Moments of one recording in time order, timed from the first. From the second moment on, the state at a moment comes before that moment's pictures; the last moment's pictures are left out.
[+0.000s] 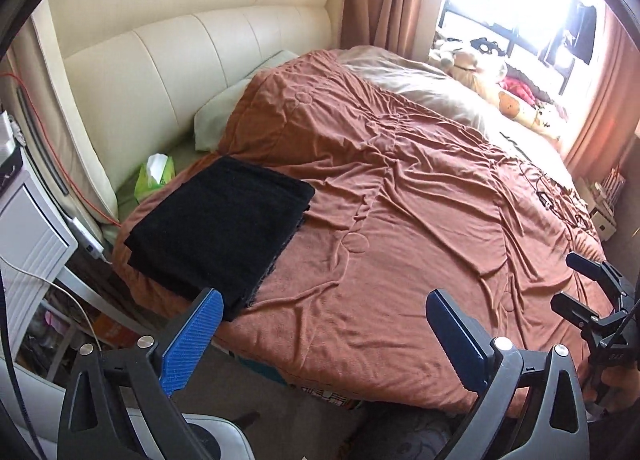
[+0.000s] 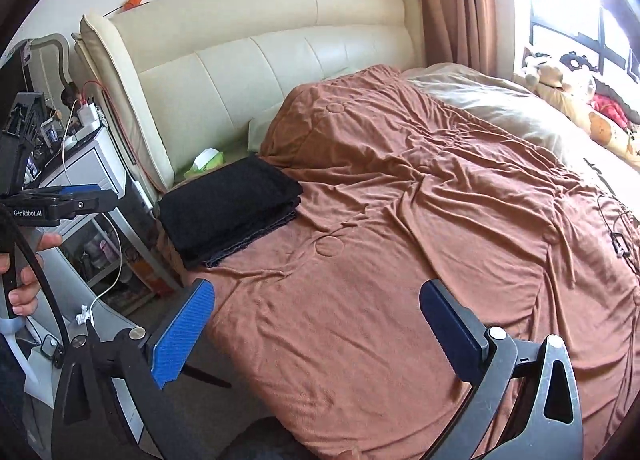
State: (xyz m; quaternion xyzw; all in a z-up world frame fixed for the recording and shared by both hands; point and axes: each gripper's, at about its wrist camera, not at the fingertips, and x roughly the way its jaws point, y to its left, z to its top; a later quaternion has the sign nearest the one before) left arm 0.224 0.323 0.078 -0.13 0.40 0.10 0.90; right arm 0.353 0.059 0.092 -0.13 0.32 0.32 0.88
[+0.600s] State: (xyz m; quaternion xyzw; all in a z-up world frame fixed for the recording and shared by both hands) left arm 0.166 0.241 0.102 -0.09 0.34 0.06 0.93; right arm 0.265 -0.009 0.126 -0.12 0.28 0.28 0.91
